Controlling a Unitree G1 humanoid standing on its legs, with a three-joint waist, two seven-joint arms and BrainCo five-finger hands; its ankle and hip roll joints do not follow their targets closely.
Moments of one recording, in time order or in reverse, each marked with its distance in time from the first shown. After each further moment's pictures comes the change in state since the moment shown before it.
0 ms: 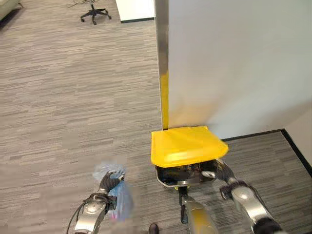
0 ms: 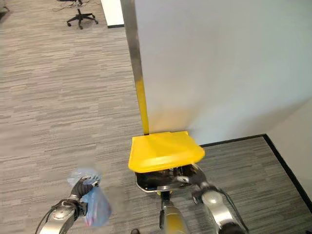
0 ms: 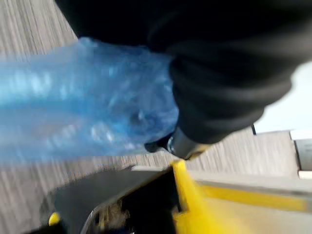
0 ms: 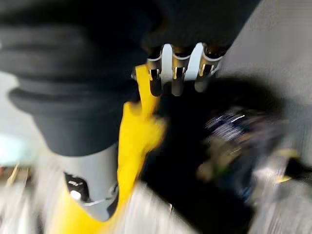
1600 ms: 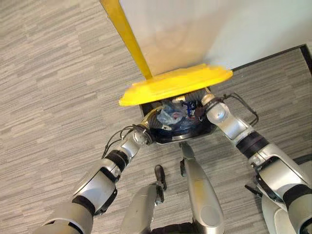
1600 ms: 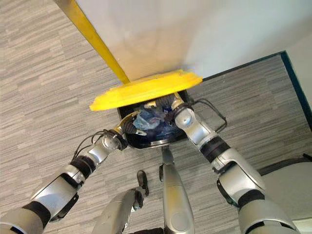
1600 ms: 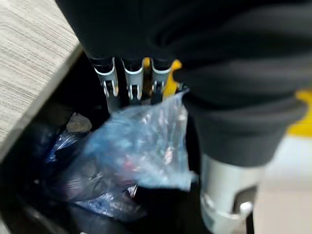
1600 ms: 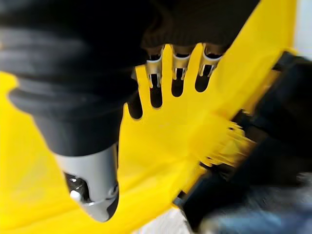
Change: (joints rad) left arm -0.769 -0.041 -0.395 0.270 0.218 -0.015 0.109; right arm -0.630 -0.126 0.187 -0.016 -0.018 -0.025 -0.129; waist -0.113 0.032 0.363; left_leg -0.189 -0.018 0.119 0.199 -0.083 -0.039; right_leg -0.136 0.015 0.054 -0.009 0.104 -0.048
